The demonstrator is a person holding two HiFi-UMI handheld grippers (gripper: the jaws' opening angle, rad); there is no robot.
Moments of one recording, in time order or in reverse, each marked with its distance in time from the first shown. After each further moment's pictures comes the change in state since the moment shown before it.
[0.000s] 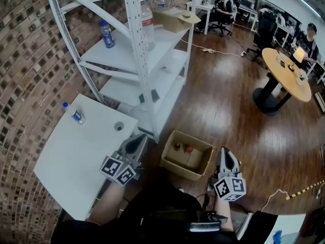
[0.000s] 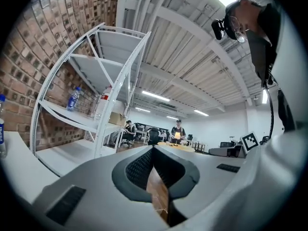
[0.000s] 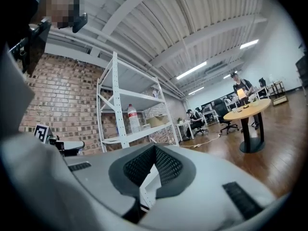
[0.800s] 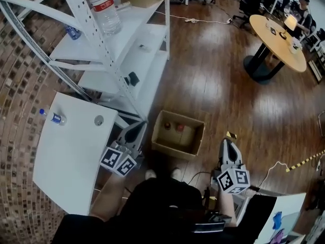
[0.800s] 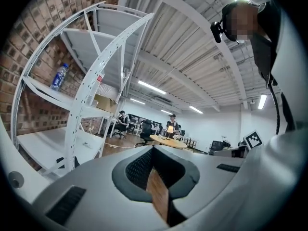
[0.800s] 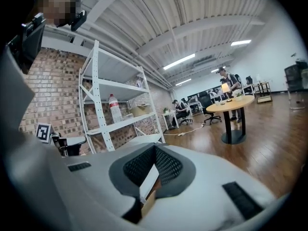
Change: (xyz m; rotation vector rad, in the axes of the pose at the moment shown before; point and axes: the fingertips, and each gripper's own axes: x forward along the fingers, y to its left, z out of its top) left arm 0.092 -0.028 -0.059 -0.075 0.089 -0.070; right arm -0.018 -0.092 -0.014 0.029 0.146 -0.162
